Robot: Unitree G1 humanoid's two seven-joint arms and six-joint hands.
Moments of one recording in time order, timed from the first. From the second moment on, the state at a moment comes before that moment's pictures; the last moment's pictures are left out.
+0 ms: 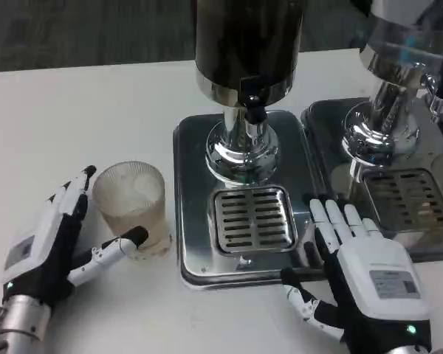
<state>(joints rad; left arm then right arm) -0.27 0.46 -0.19 1.05 0.54 -0.66 0.48 0.27 -0.28 0.41 -0.13 -1.04 0.13 -0.31</state>
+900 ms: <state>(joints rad) -0.39 0.41 -0.29 1.17 0.56 -0.65 0.60 0.27 -0.28 0.41 -0.13 -1.04 0.13 -0.31</state>
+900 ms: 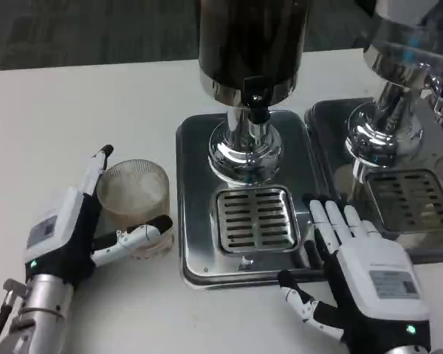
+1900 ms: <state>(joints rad) -0.37 0.40 -0.34 1.17 0.64 -0.62 0.90 0.26 -0.28 0.40 -0.13 -1.01 0.13 -0.30</state>
